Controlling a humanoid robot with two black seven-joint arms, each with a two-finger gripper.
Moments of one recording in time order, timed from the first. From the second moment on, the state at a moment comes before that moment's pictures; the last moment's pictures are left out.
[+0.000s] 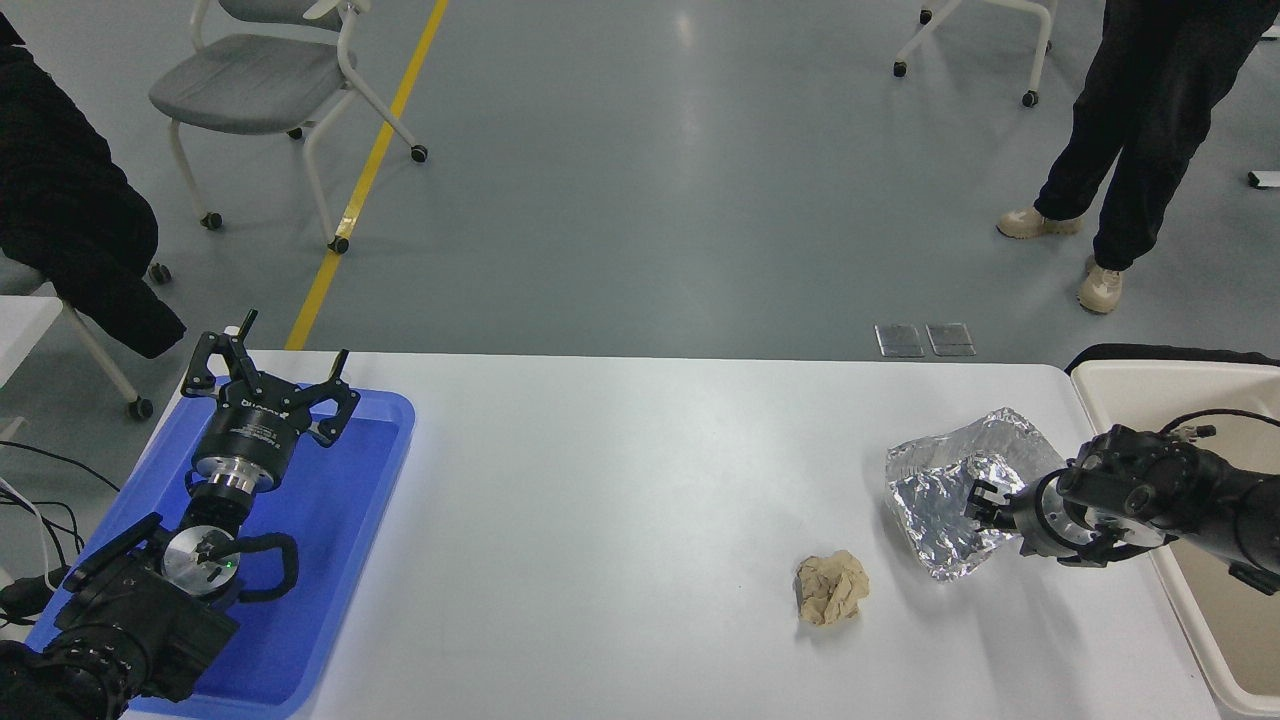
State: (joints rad) left arm -0.64 0.20 -0.88 -0.20 -0.21 -0.79 -0.30; right arm 1.03 -0.37 -0.73 0.62 -0.24 0.26 -0.20
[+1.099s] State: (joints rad) left arm -0.64 0.20 -0.88 -0.20 -0.21 -0.79 -0.30; right arm 1.75 -0.51 -1.14 1.08 -0.25 0.39 -0.19
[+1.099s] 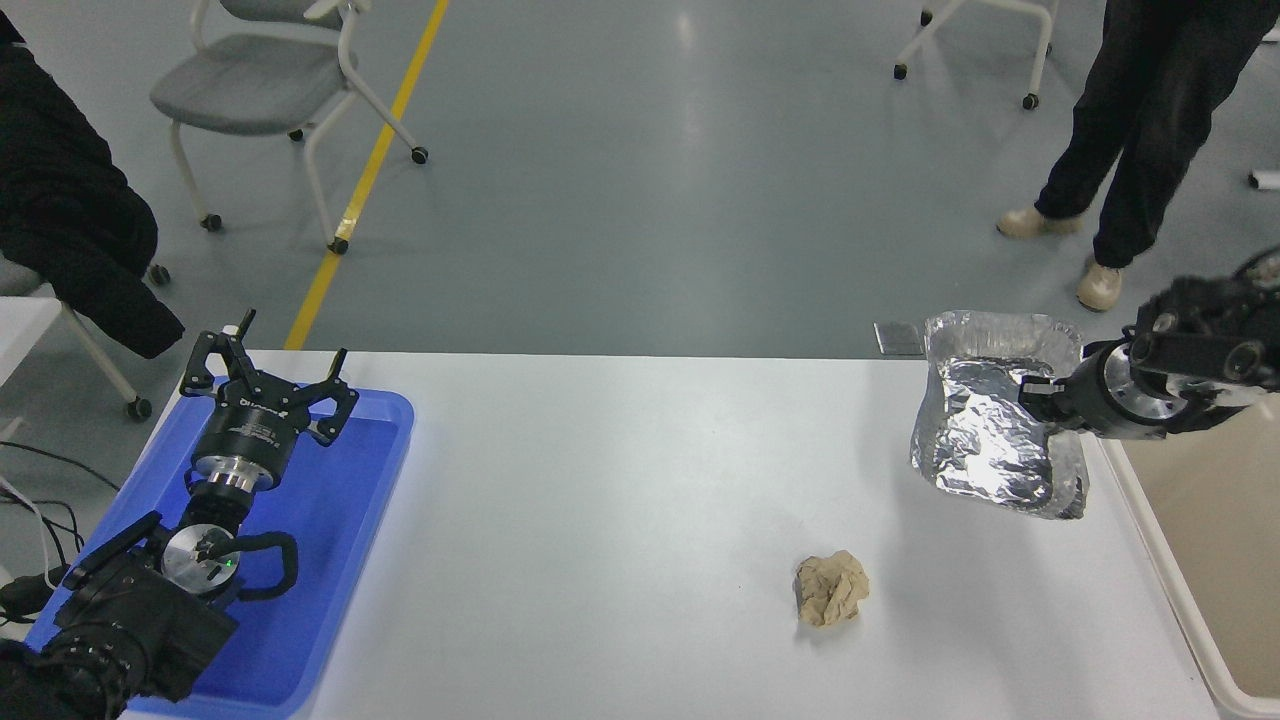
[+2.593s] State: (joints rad) left arm -0.64 0.20 -0.88 -0.19 -0.21 -0.79 -0.30; right arm 1.61 -0.82 -0.83 0.54 -0.68 0.48 -0.05
